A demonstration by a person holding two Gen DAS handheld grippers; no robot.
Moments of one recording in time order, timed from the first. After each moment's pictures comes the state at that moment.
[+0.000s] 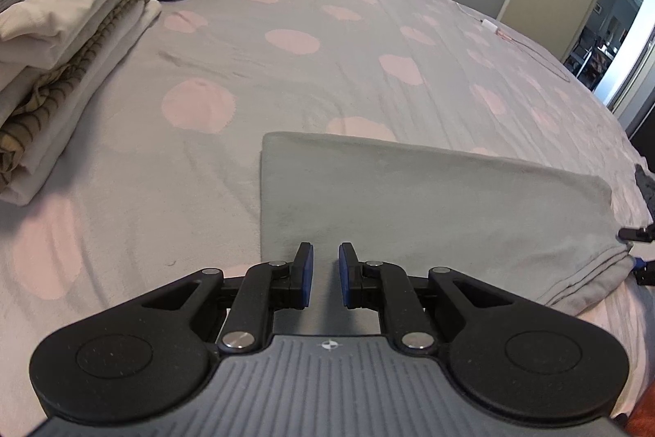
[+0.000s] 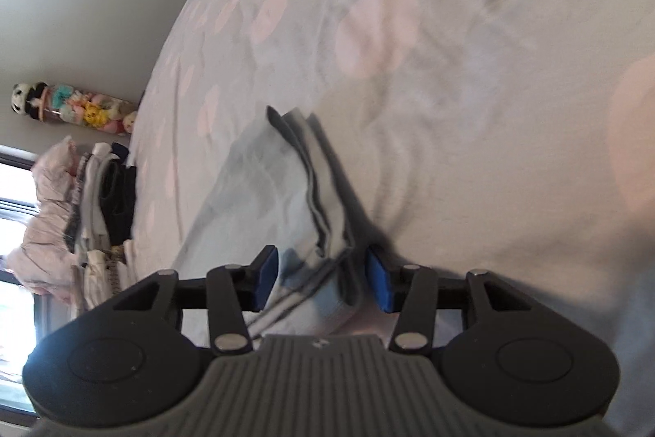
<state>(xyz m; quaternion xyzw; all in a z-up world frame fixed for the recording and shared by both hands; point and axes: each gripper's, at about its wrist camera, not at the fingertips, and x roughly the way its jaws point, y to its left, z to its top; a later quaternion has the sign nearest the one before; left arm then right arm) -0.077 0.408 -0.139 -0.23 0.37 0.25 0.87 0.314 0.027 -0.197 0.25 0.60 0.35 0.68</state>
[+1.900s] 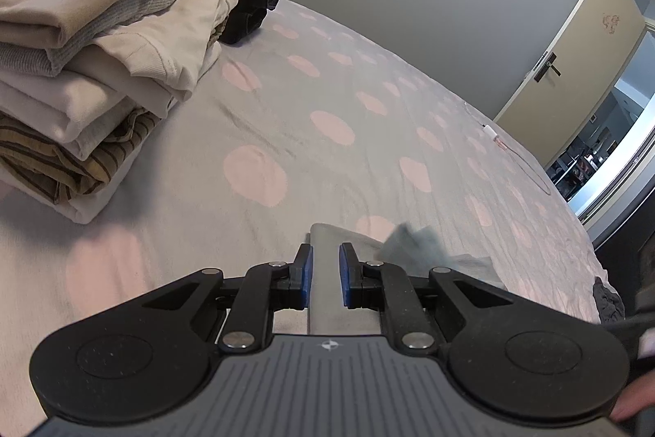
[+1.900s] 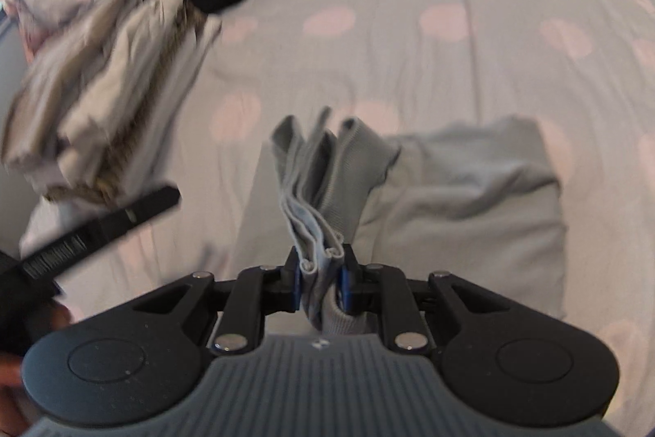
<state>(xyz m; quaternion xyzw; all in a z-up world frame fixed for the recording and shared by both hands) -0.139 0.461 -0.105 -0.33 0.24 0.27 0.87 0.059 0.317 -0.119 -0.13 0.50 0.48 0.71</state>
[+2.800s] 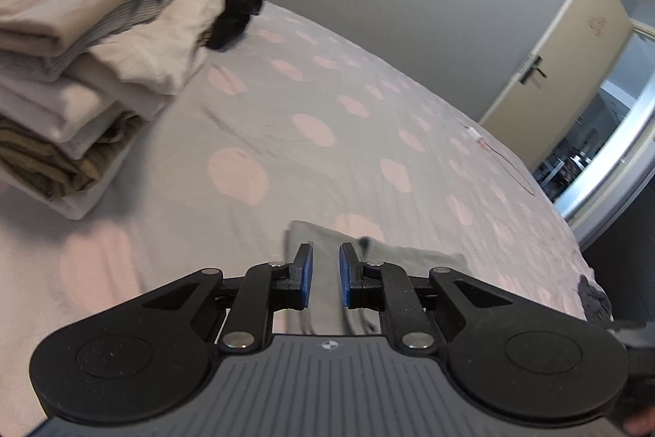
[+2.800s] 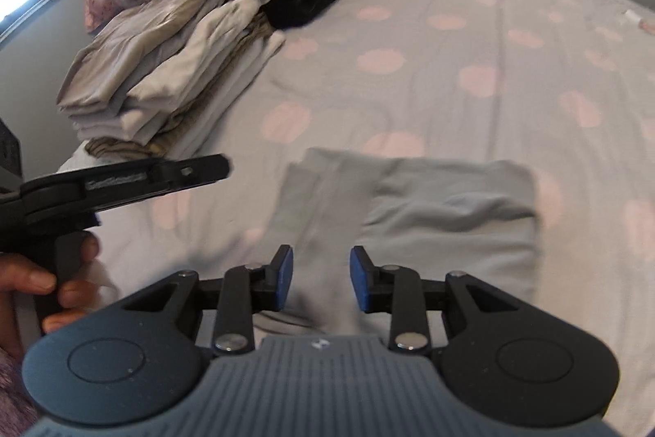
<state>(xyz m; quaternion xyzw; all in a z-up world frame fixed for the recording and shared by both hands) -0.141 0.444 -0.092 -0.33 0.23 0.24 0.88 0.037 0.263 -0.079 -0.16 0.40 0.55 0.72</state>
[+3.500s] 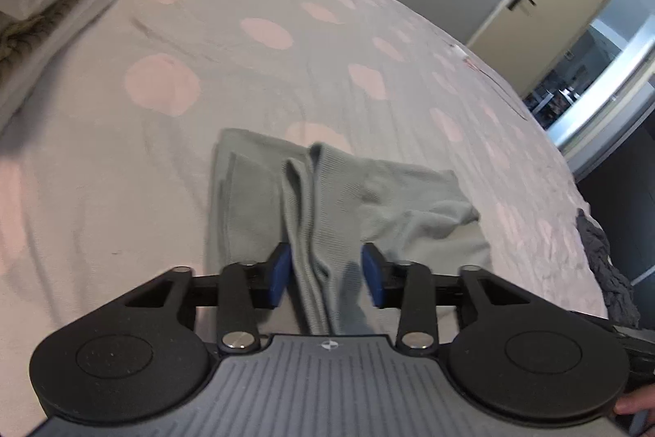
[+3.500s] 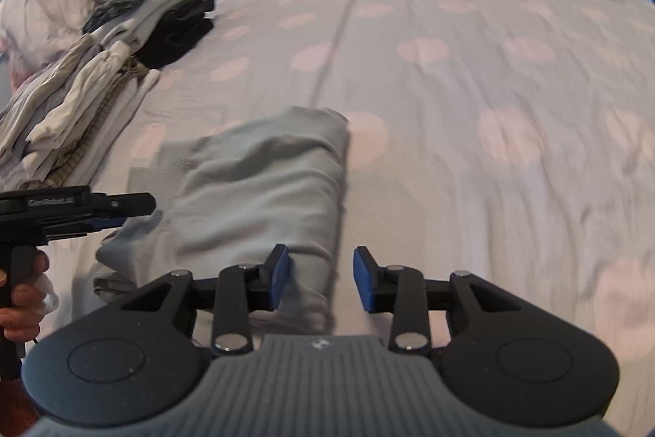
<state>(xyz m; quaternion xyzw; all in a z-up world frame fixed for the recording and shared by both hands) -0.079 0.422 -0.142 -0.33 0.33 0.18 0.87 0.119 0.167 -0.136 -0.07 0.42 0.46 0.78</state>
